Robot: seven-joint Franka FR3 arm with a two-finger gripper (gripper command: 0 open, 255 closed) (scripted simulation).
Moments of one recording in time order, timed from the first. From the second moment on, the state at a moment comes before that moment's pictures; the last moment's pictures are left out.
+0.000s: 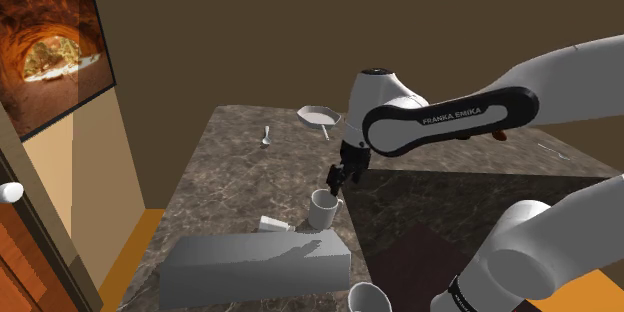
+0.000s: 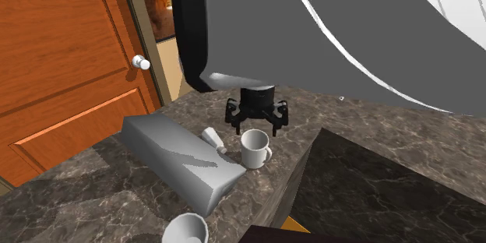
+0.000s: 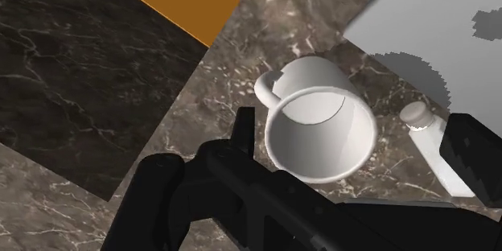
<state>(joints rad) 0.05 -0.44 0.27 -2.58 0.11 2.16 0.19</state>
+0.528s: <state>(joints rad) 0.02 -0.13 0.39 -2.51 -0.02 2.41 0.40</state>
